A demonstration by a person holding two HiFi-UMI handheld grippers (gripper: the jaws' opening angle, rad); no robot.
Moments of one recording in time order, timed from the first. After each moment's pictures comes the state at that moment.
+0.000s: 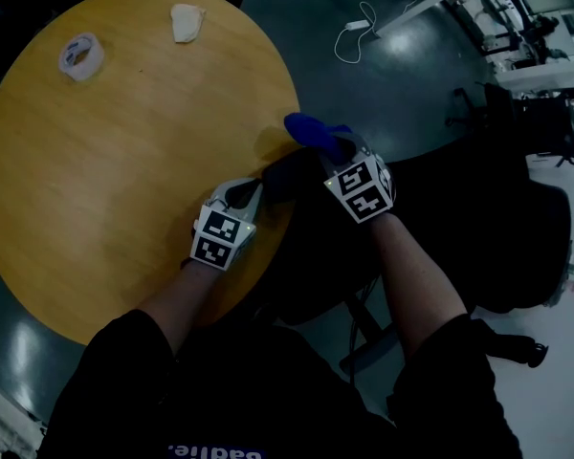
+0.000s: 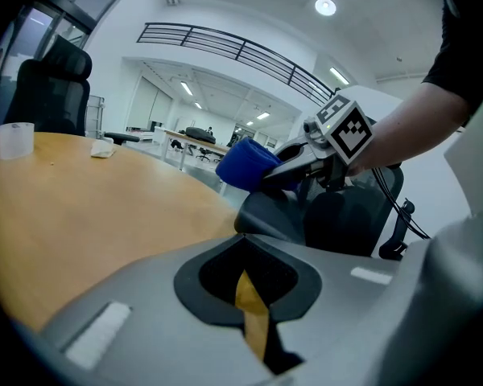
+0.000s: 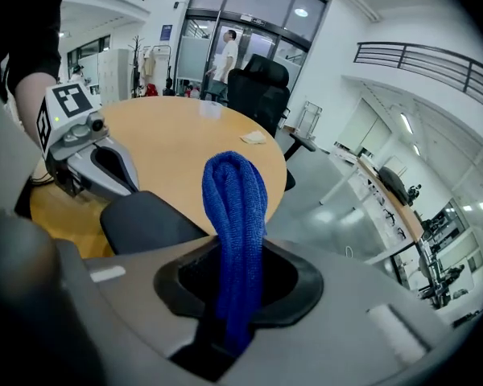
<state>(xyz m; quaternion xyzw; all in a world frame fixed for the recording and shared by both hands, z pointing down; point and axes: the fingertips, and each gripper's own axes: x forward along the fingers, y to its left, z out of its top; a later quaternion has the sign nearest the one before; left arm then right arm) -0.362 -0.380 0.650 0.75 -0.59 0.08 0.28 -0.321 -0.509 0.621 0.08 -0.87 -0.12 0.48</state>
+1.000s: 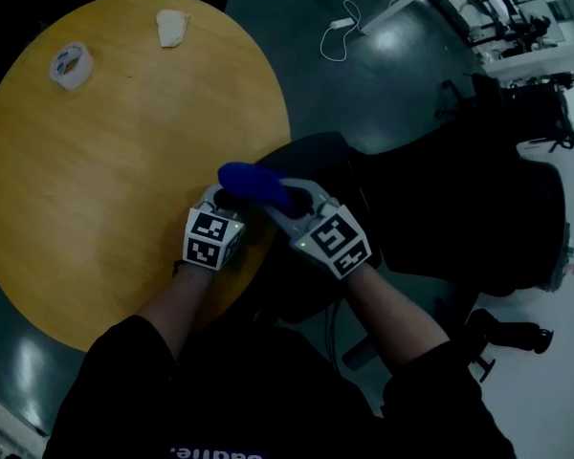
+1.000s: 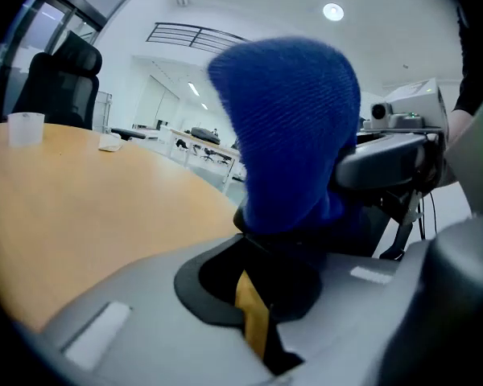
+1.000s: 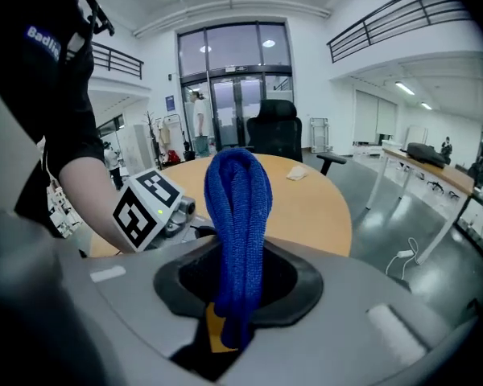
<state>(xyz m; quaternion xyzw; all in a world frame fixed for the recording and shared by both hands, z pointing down) -0.361 -0.370 0.654 0.74 -0.60 0.06 0.30 -0.344 -0.352 0.574 -0.01 -0.94 0.05 0.33</state>
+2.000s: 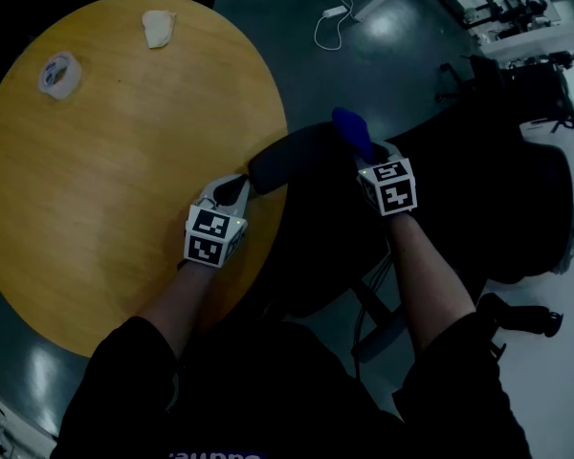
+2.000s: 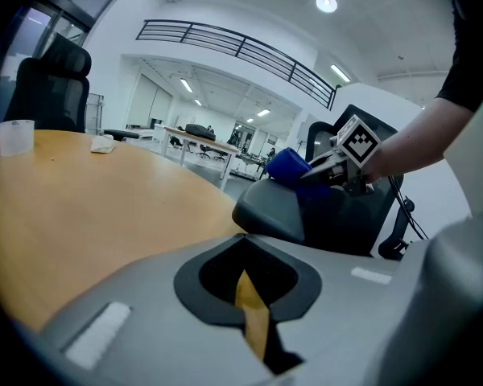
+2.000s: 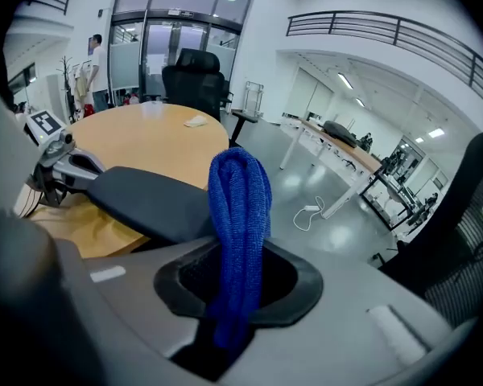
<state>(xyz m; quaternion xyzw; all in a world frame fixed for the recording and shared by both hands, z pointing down) -0.361 -0.378 0.665 0.75 -0.59 0.09 0.29 -0.204 -0.550 0.623 0.26 -0.84 0.01 0.48</state>
